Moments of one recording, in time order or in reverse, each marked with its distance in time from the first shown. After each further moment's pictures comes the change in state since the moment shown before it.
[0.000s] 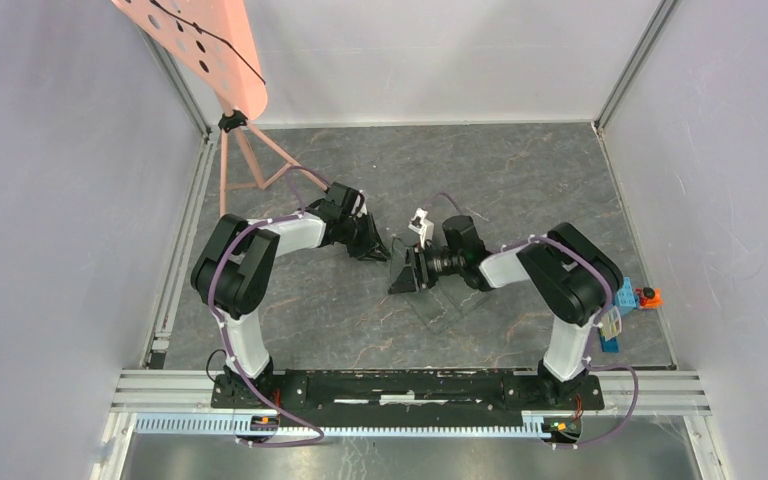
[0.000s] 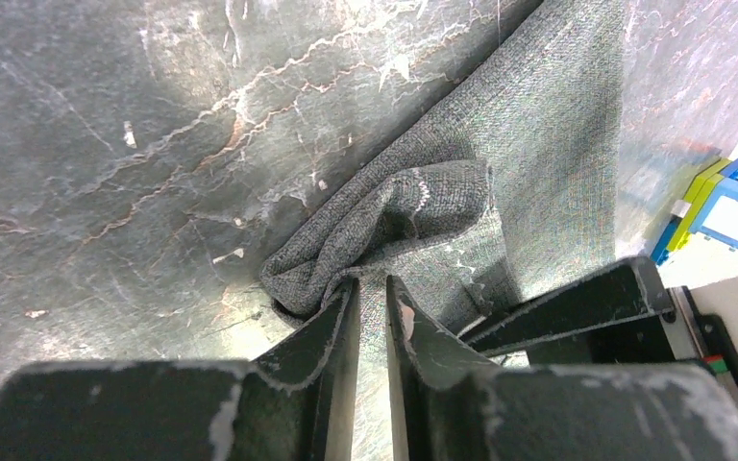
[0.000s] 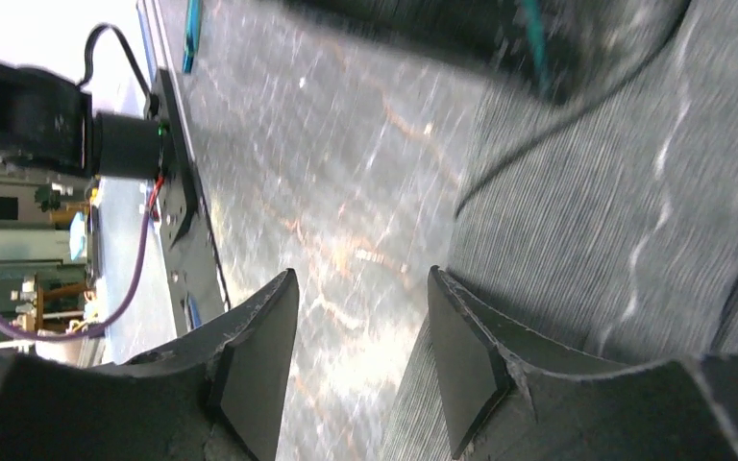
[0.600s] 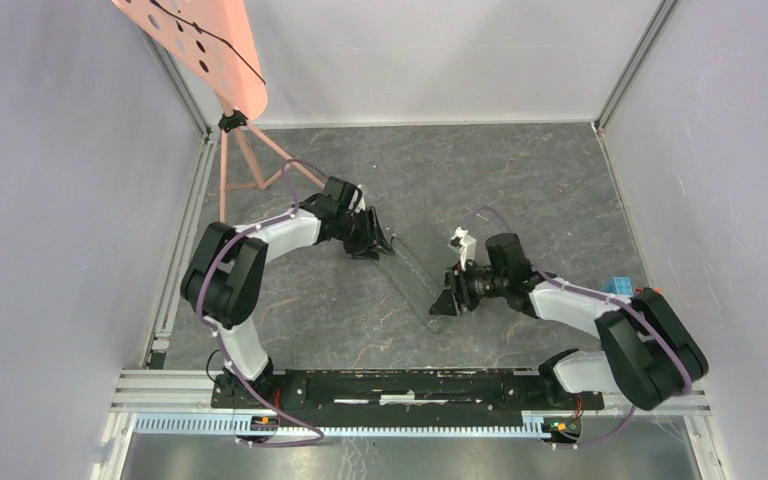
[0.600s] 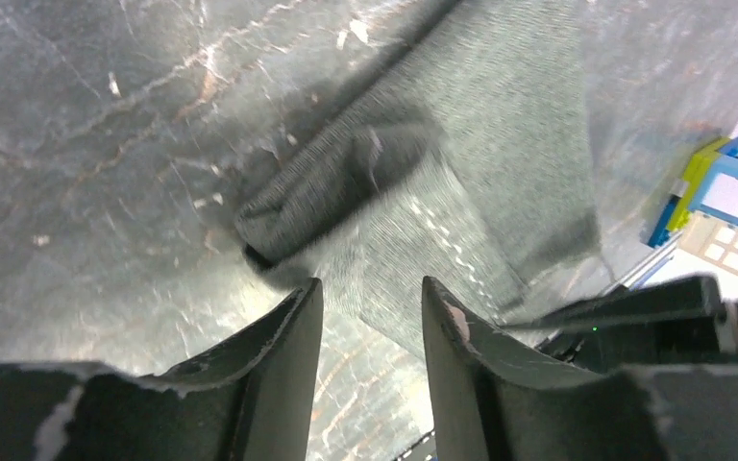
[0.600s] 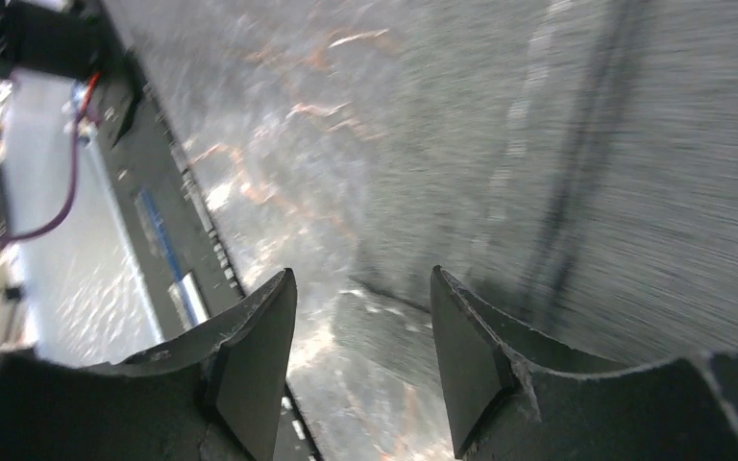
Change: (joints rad) left arm 0.003 -0.050 0.024 -0.082 0.009 0.039; right arm -0.085 -0.517 -0.310 -0.388 0.028 -0.242
